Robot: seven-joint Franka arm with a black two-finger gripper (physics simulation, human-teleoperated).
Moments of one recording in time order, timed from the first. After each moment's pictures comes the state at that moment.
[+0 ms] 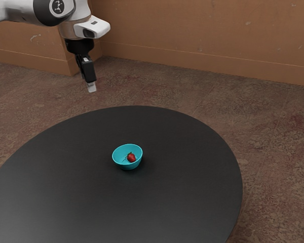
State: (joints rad) arm 0.11 0.06 -0.16 -1.51 0.04 1.56 0.63
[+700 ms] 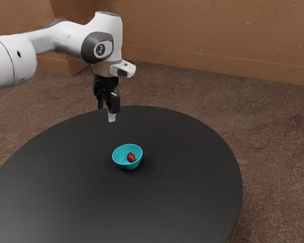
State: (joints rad) arm 0.09 0.39 -0.16 -1.39 0.17 1.57 0.40
